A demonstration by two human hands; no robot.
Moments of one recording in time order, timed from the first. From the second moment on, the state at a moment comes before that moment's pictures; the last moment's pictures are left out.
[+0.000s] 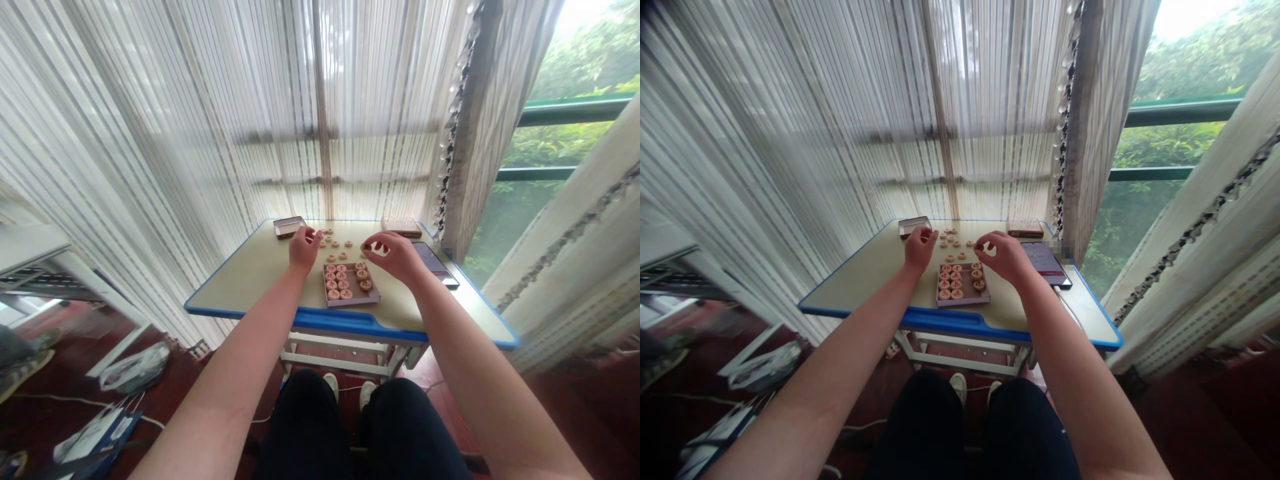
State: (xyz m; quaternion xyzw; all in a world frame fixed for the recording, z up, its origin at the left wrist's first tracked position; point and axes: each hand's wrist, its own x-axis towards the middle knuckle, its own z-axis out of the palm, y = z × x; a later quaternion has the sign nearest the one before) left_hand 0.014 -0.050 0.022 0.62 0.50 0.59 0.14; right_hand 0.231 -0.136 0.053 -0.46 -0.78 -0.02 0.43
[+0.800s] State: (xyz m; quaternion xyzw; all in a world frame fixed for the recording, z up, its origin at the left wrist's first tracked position) left_hand 0.000 -0.020 -0.007 0.65 0.58 0.47 0.14; right_hand 0.240 -0.143 0.047 -0.46 -0.86 0.12 0.17
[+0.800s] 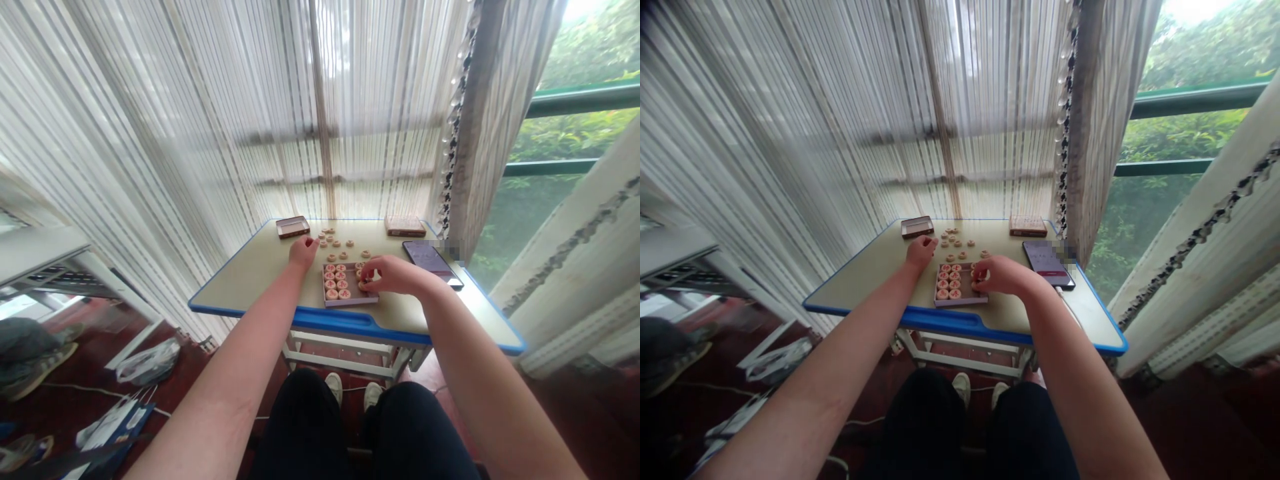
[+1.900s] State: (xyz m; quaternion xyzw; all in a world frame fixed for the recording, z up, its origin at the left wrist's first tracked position) left_hand -0.002 -0.013 -0.012 0.65 0.57 0.49 0.12; right_hand 0.217 -0.143 0.032 -0.45 -0.87 -0.01 0.19
